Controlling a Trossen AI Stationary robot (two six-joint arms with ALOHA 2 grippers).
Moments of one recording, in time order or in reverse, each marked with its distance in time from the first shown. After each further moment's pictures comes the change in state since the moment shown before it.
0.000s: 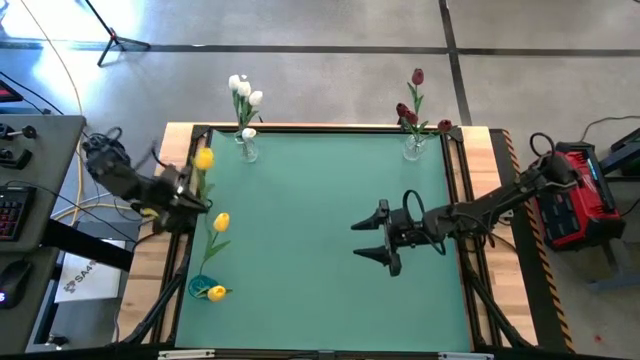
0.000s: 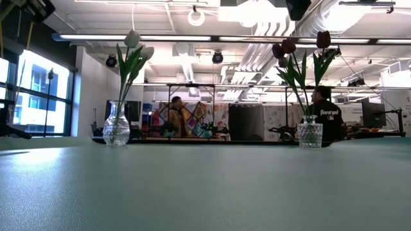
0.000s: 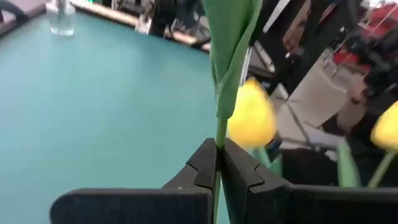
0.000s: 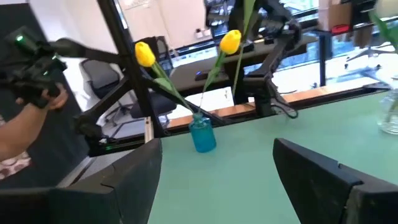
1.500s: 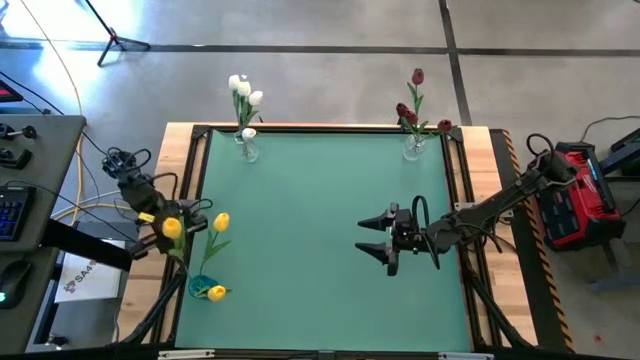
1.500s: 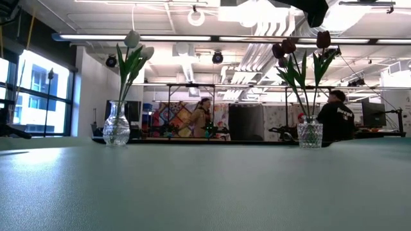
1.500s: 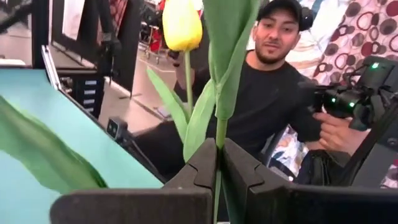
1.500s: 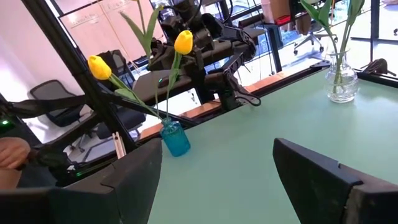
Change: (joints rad) left arm 0.003 -0.299 -0.484 0.538 0.734 0.279; right arm 0.104 0.000 0.002 -0.058 0.305 0.165
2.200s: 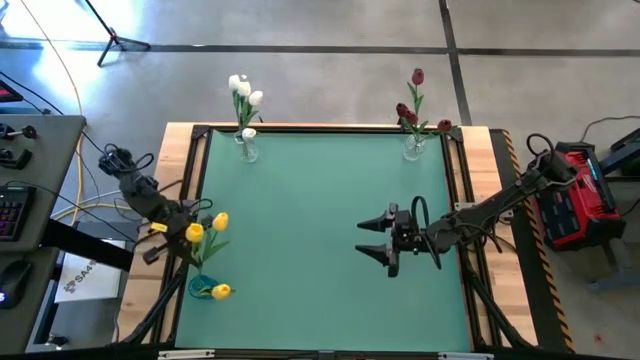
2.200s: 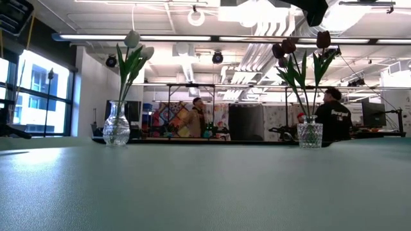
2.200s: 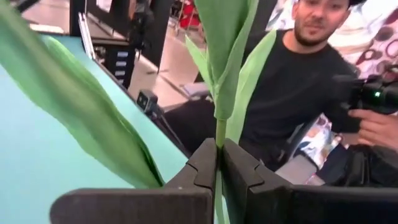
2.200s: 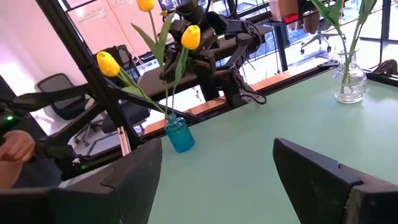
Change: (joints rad) left arm -0.001 0.092 0.000 -0.045 -0.104 -0.011; right arm 0.000 0.000 0.000 -0.002 -0.026 -0.019
